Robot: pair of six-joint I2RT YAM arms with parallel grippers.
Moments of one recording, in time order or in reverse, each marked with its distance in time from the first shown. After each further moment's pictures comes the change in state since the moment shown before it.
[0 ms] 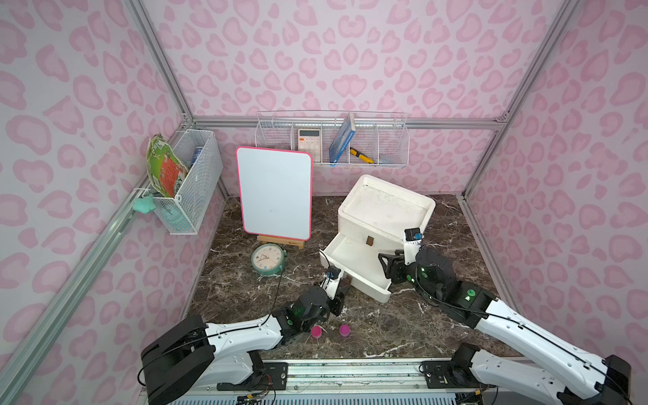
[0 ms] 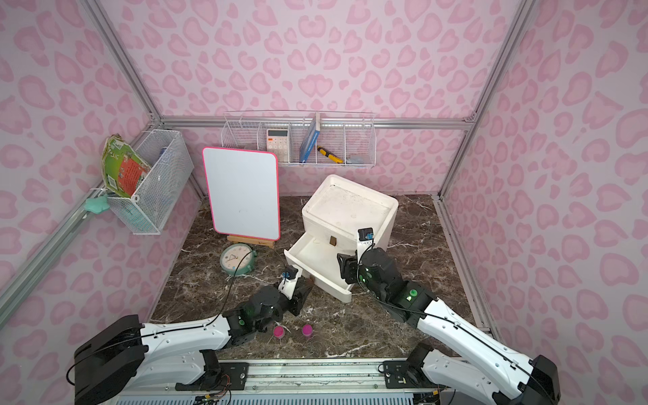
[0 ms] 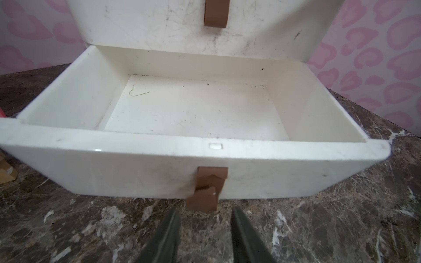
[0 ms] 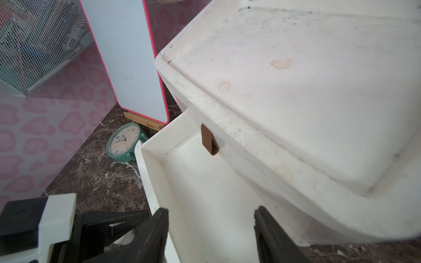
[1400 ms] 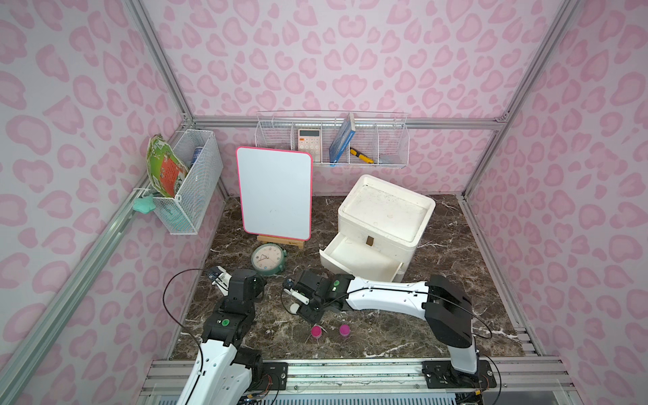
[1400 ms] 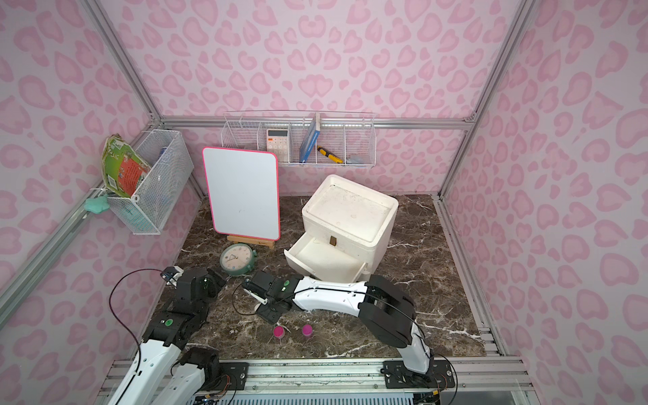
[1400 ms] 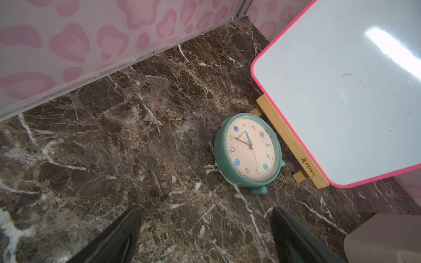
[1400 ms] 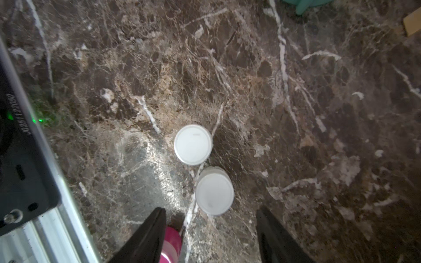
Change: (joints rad) left arm 0.837 -0.596 0.157 -1.130 -0.201 -0.640; right arm 0.420 1.070 0.712 -0.295 -0.203 -0.333
